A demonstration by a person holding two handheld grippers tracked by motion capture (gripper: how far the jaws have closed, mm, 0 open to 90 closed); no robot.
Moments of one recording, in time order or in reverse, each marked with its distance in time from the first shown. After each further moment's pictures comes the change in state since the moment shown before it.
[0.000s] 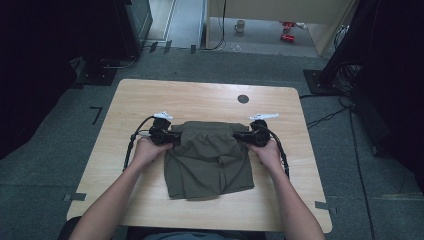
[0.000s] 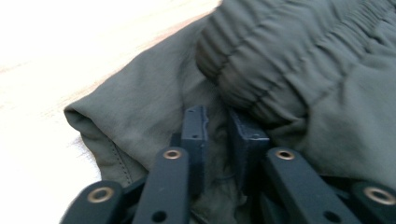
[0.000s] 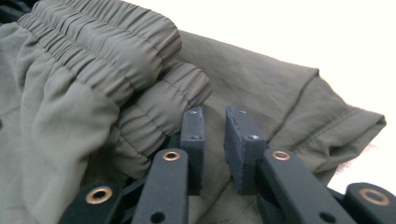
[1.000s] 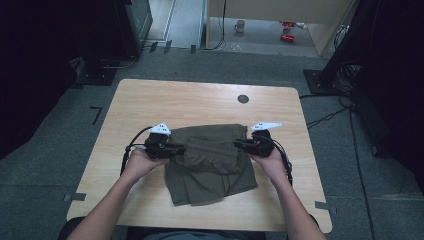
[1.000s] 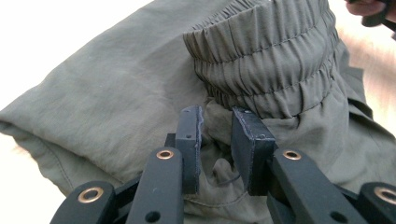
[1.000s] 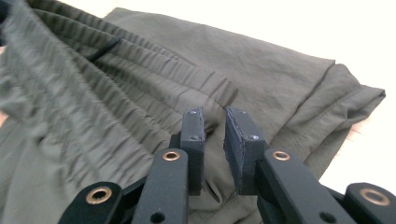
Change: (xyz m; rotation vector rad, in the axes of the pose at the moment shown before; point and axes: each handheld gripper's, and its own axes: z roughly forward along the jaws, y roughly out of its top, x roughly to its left) left arm -0.053 -0.025 -0.035 -0.005 -0.075 0.152; right arm 0.036 -0.019 -0.029 -0.012 -0.021 -0.117
